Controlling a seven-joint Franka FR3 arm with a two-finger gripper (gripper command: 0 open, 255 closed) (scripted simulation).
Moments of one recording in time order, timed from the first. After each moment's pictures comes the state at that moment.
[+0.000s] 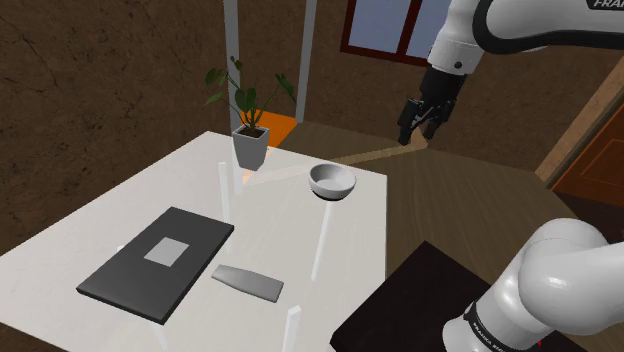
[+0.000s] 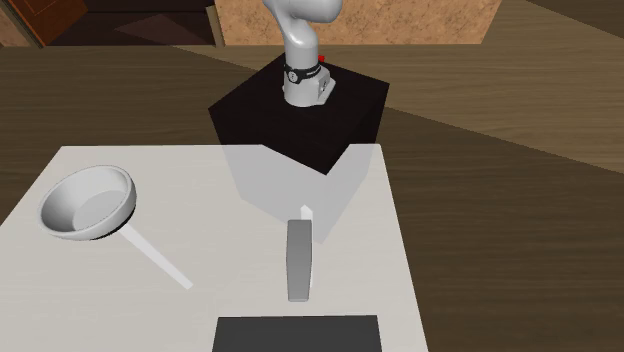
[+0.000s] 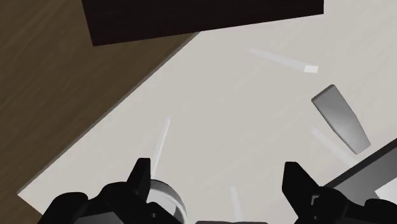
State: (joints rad) arm 0.01 -0.74 -0.04 -2.37 -0.05 1.69 0.16
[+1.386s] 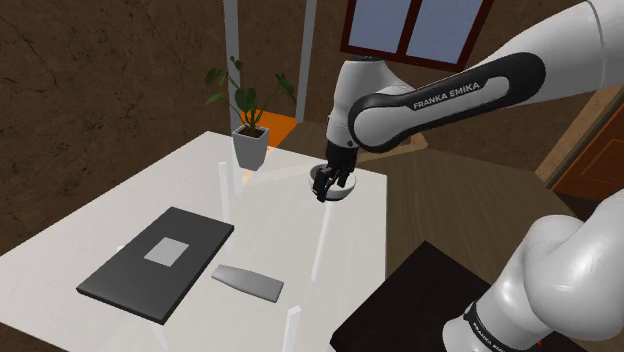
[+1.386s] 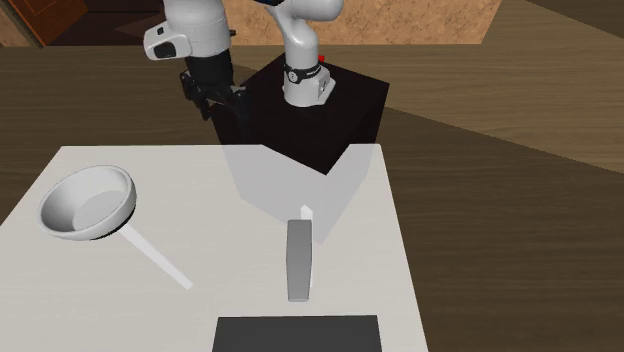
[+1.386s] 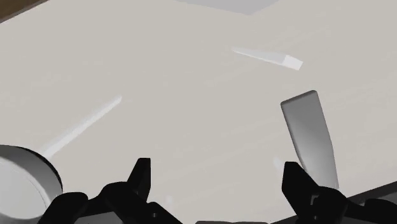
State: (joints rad) arm 0.16 -0.23 0.08 -2.41 0.00 2.22 0.10
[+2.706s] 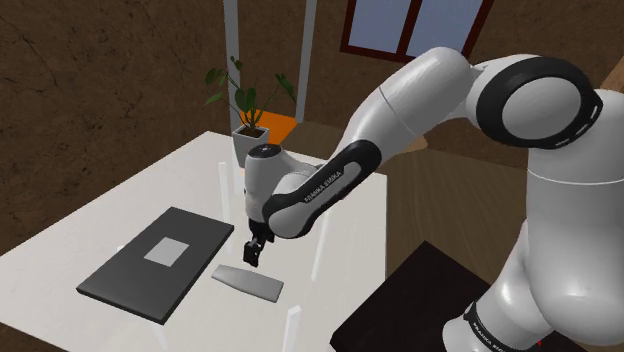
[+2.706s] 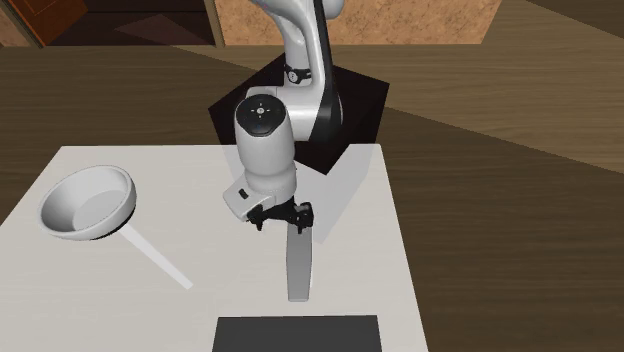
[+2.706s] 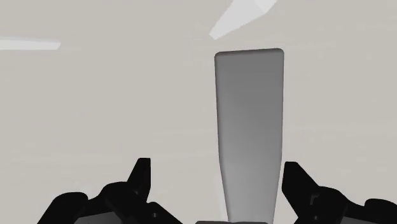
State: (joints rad) arm 0.32 0.46 0.18 -2.07 -0.15 2.52 0.13
